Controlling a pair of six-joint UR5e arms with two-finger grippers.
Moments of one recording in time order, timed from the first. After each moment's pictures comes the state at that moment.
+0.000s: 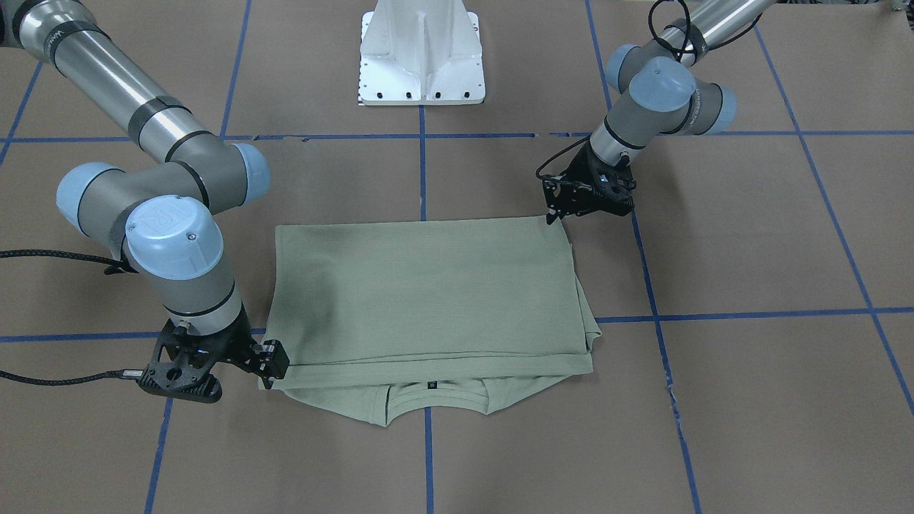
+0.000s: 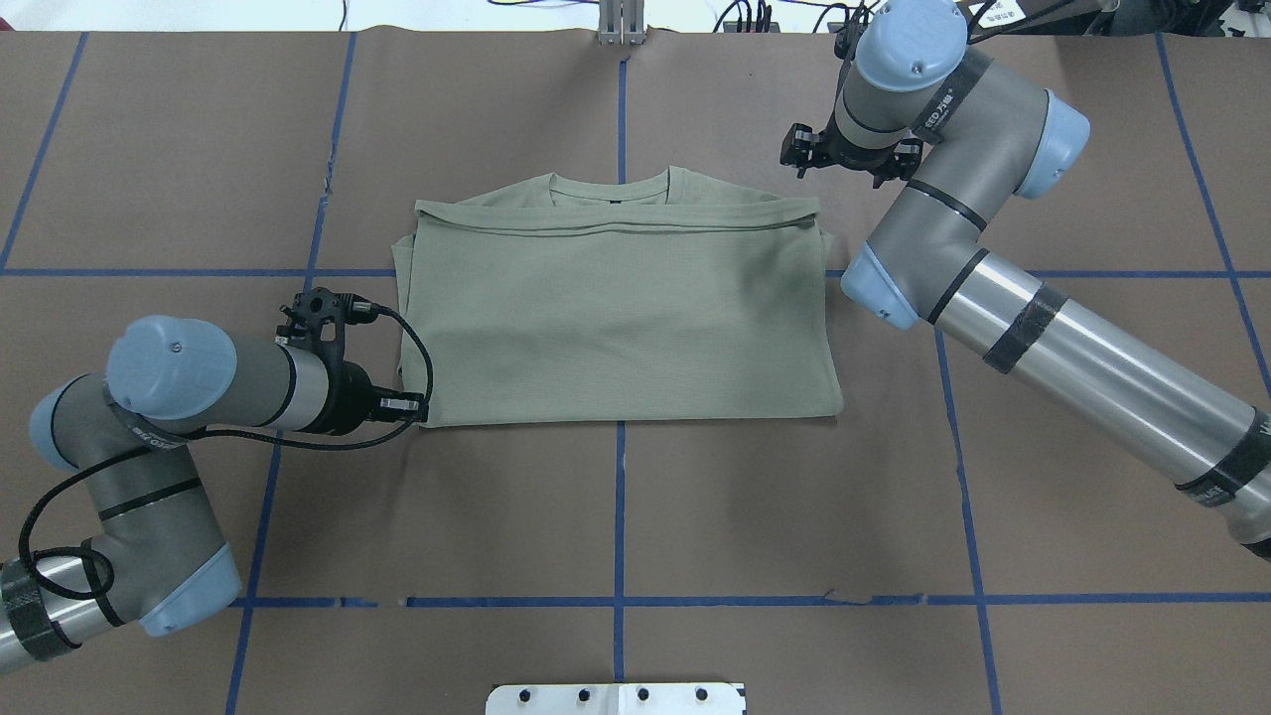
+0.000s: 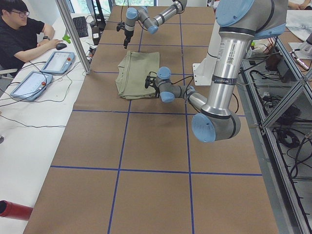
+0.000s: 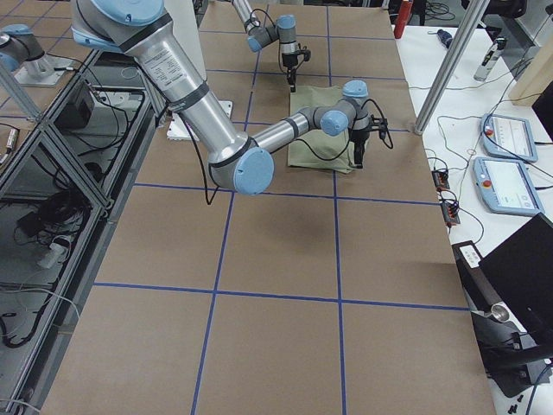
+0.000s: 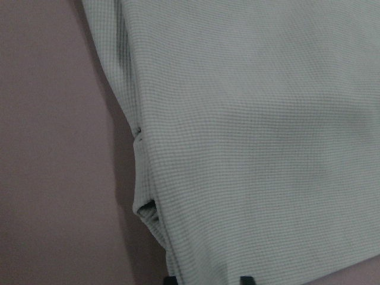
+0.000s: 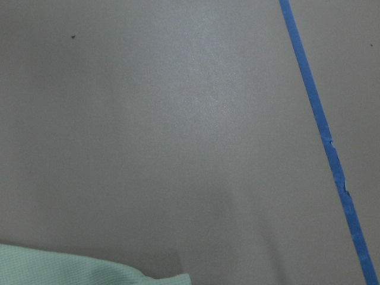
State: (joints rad) left arm -0.54 -1.81 -1.68 -2.34 -1.89 -1.18; right arm 0.86 -0.86 1.27 -1.32 1.85 1.12
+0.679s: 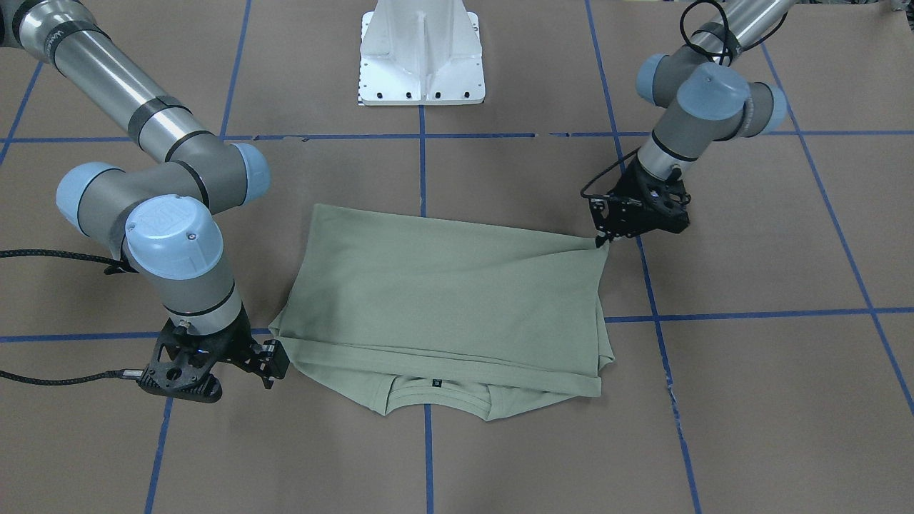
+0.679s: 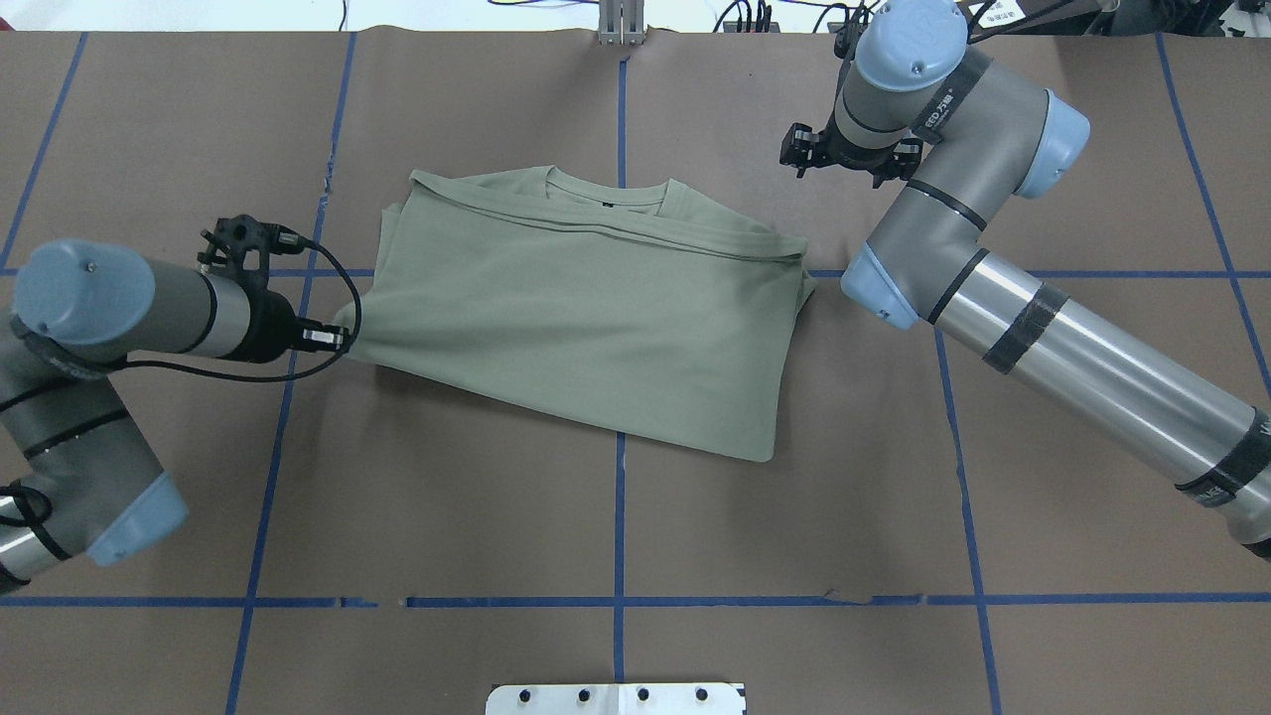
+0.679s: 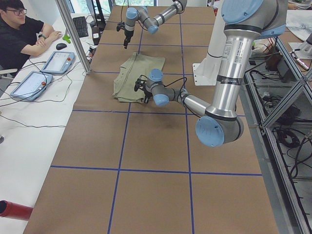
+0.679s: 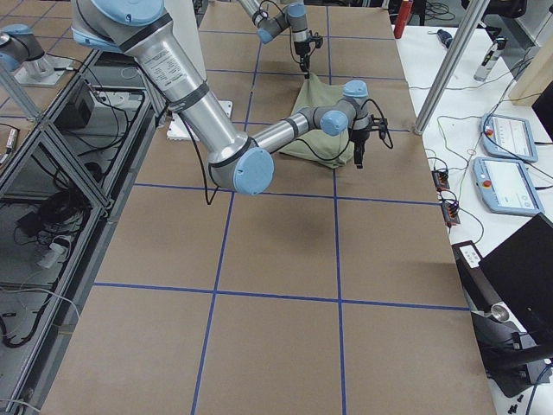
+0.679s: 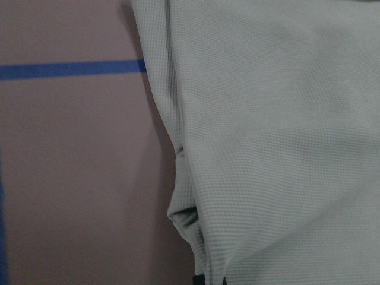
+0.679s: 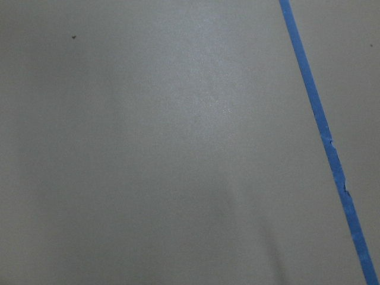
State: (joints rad) left arm -0.73 -1.79 -1.66 -2.25 -1.90 -0.94; right arm 0.86 -0.86 1.28 -1.32 1.85 1.12
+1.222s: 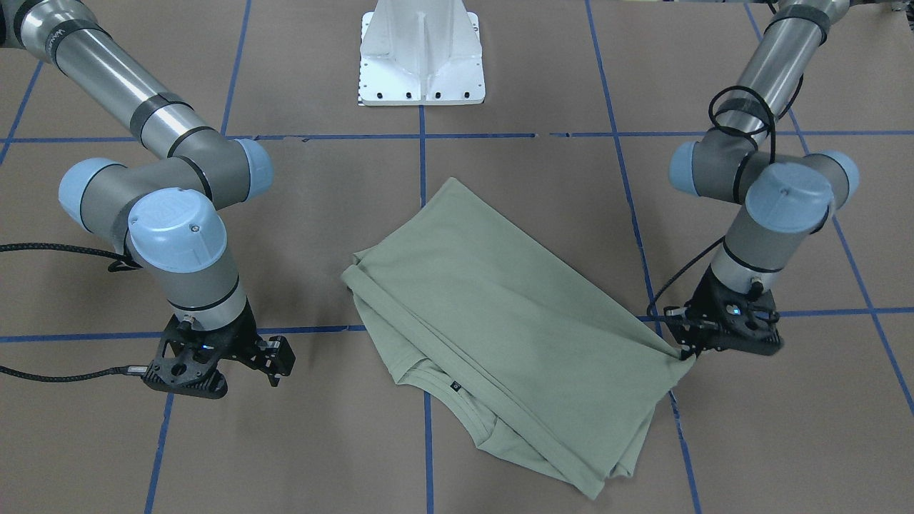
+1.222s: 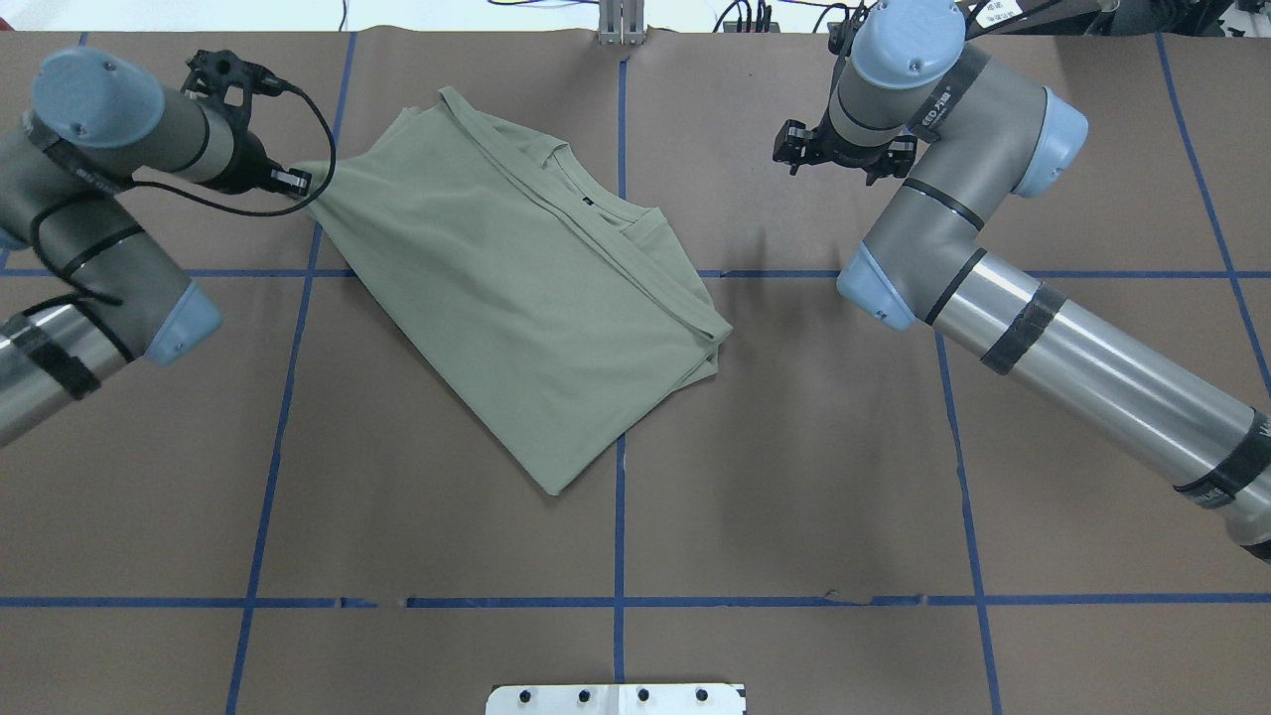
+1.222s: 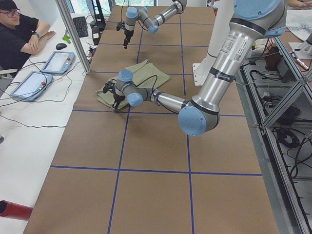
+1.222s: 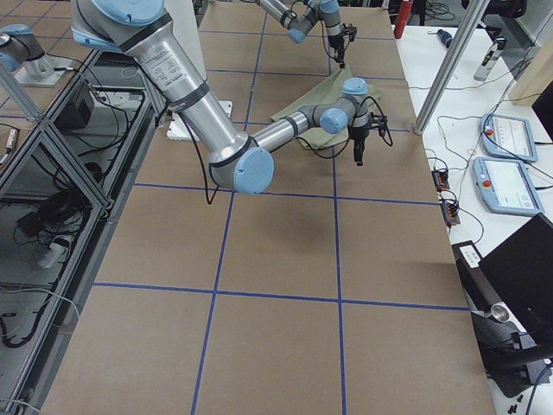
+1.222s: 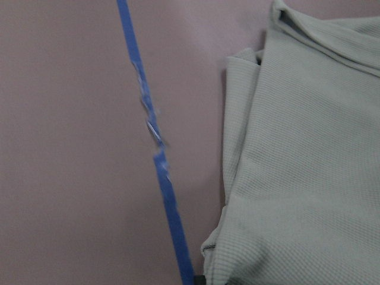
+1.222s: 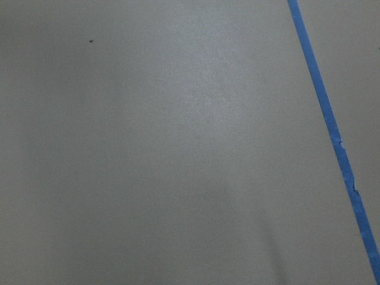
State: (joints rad) left arm -0.96 -2.09 -1.23 -2.20 -1.90 -0.64; right arm 0.85 -0.86 1.29 -1.32 1.85 1.12
